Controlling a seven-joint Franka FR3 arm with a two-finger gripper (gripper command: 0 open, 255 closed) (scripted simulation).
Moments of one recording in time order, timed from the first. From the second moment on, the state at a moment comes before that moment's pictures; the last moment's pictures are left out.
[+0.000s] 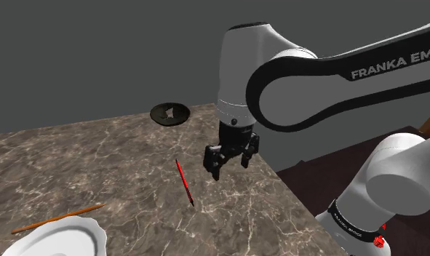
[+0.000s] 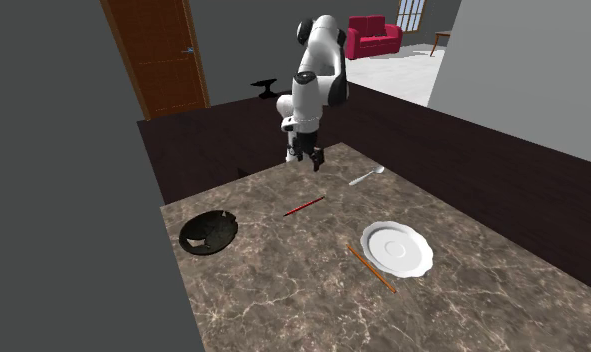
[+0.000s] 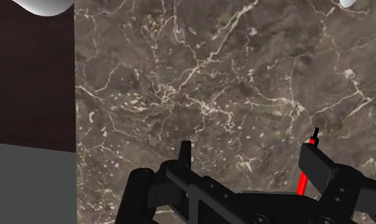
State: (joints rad) arm 0.05 -0.52 0.64 -2.53 0.40 2.02 0.61
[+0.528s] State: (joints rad) arm -0.06 -0.21 0.87 -2.39 0.26 2.24 0.92
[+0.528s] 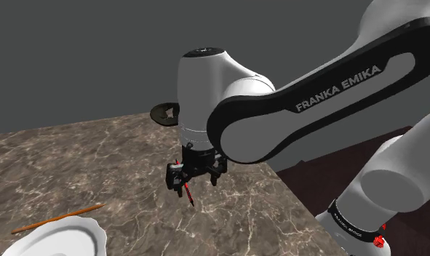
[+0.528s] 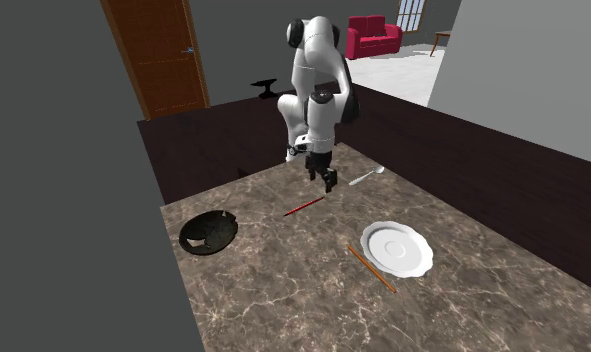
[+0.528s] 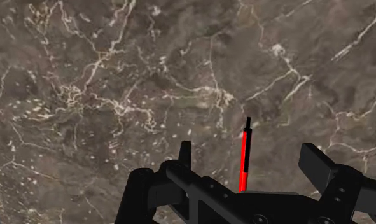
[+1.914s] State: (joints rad) arm -0.09 -0.06 0.93 -2.40 0.13 2.38 1.04
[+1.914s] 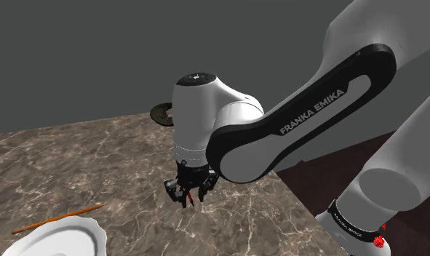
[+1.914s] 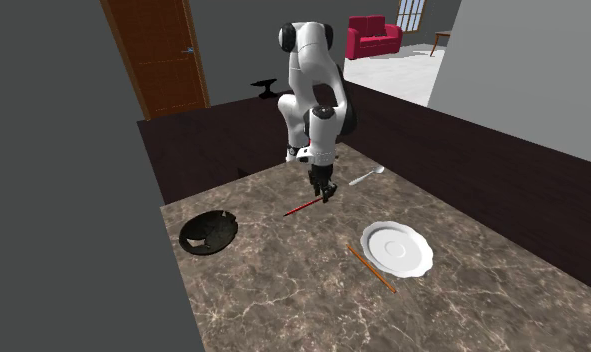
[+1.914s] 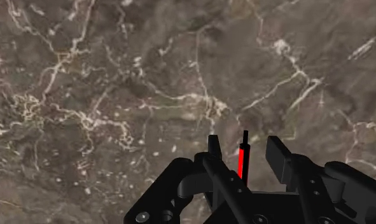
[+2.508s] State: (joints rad) arm -0.08 -0.11 0.92 -2.38 0.18 2.32 1.01
